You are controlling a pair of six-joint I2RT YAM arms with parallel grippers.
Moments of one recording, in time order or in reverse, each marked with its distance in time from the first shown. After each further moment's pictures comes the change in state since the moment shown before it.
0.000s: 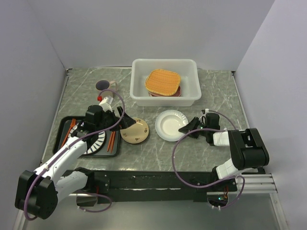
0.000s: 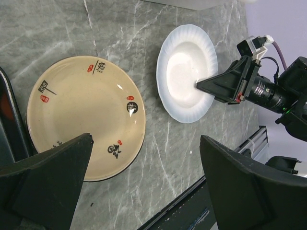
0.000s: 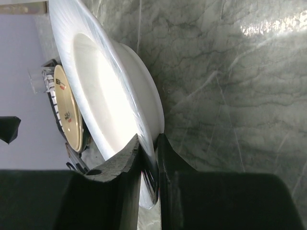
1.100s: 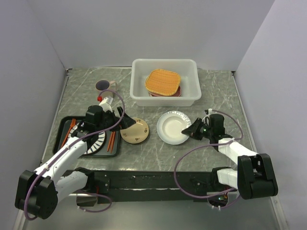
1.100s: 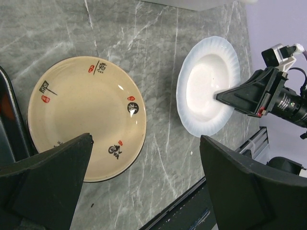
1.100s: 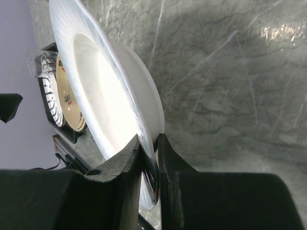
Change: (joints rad) left arm 0.000 0.000 -0.006 0.006 -0.003 0.000; right arm 0.000 -0.336 -0.016 -0.311 0.037 -0.080
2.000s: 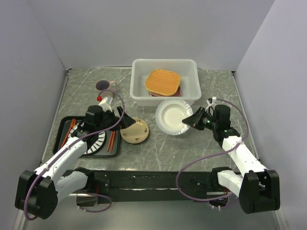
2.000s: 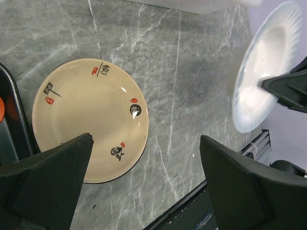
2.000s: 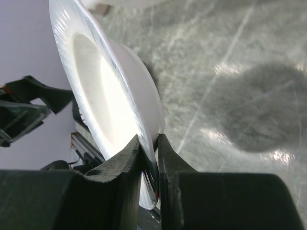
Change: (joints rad) left arm 0.000 0.000 0.000 0.004 -0.016 0.001; right arm 0.000 -0.155 0.168 -0.162 -0.047 -0.009
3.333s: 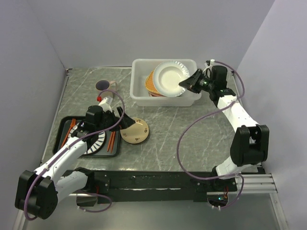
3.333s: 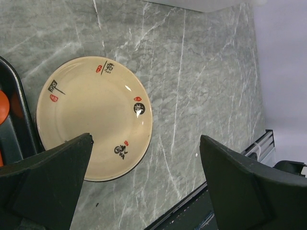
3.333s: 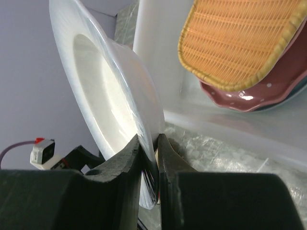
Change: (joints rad) left arm 0.000 0.000 0.000 -0.015 -0.010 0.010; right arm 0.000 0.524 0.696 -0.039 0.003 0.048
